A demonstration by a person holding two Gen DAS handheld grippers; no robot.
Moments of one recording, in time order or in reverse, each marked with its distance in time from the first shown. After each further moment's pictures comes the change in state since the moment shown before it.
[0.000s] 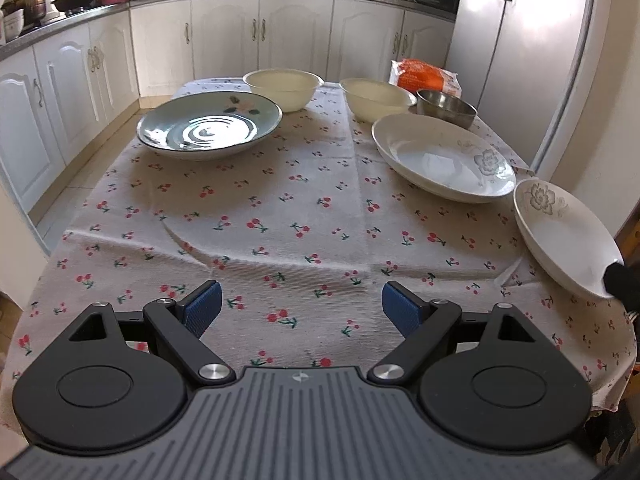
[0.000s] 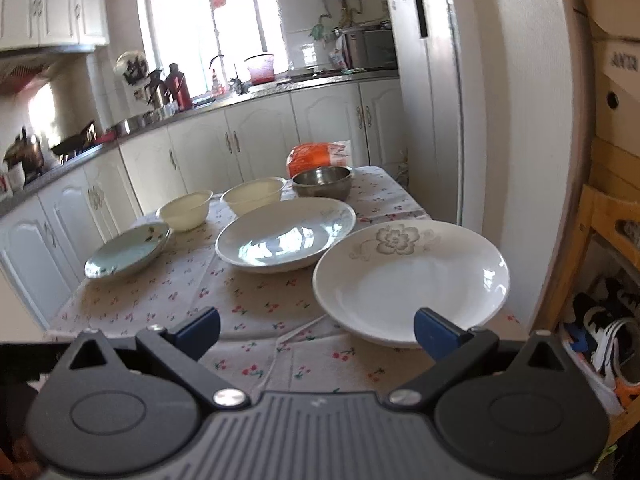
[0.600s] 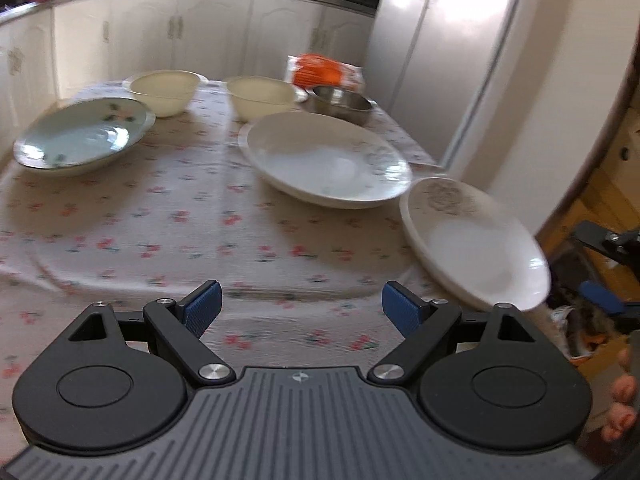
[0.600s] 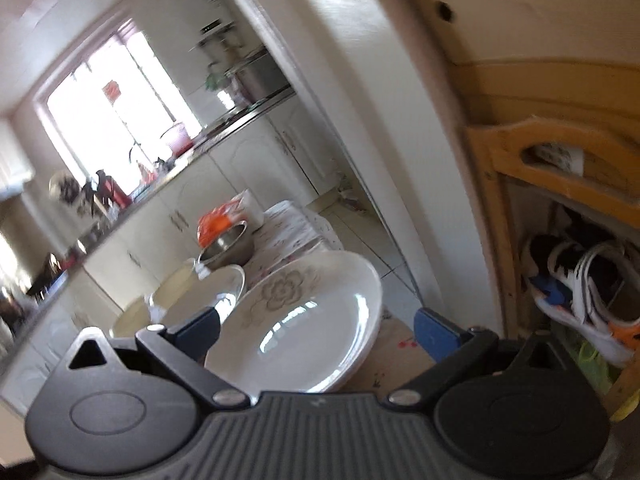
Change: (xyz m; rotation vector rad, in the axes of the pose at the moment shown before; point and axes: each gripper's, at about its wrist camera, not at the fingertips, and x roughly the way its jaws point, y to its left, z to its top) left arm 0.034 -0.061 0.015 0.042 0.013 -0.275; right arm 0.002 -0.127 0.009 0.459 -0.072 -0.004
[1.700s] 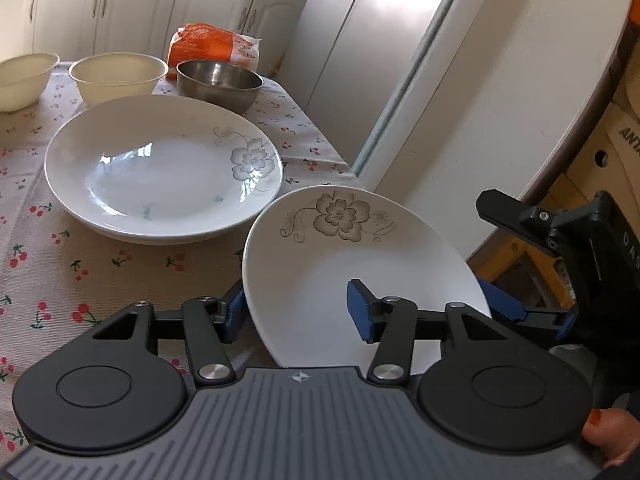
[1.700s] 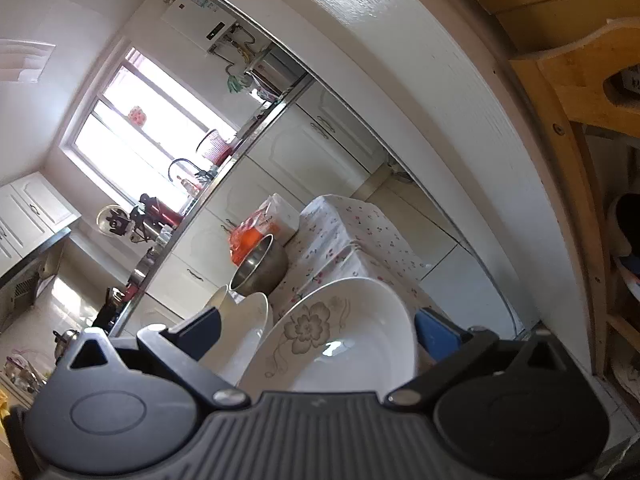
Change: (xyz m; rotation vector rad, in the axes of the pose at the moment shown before) left arm 0.109 -0.079 0.040 0.010 0.043 -0.215; right arm 0.056 -0.031 0.030 0.128 0.076 0.196
